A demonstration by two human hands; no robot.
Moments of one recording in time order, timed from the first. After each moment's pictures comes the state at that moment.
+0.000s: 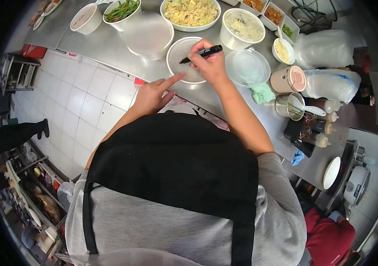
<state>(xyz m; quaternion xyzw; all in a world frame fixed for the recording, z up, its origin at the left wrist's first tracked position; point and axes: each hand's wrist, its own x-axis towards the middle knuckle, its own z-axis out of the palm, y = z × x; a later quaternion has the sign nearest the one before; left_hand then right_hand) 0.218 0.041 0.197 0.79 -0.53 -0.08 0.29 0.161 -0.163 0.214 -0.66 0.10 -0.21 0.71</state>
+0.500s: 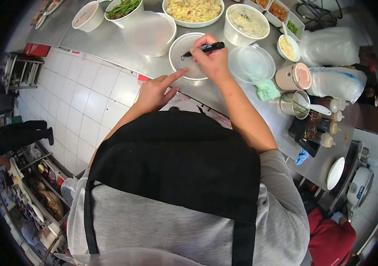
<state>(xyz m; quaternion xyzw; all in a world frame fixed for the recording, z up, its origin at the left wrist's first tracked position) 0.216 0.040 0.193 0.80 -0.52 -0.09 0.29 0.163 -0.163 0.207 -0.70 0.10 -0.23 0.66</state>
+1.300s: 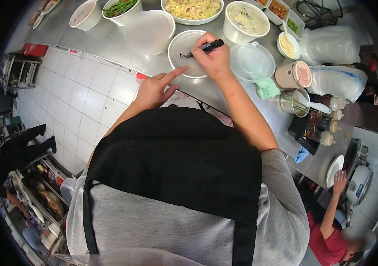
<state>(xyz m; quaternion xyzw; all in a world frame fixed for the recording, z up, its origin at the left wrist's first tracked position) 0.220 0.038 0.187 0.78 -0.53 -0.05 0.32 0.158 -0.173 0.198 -0.76 0.09 -0.26 0.59</state>
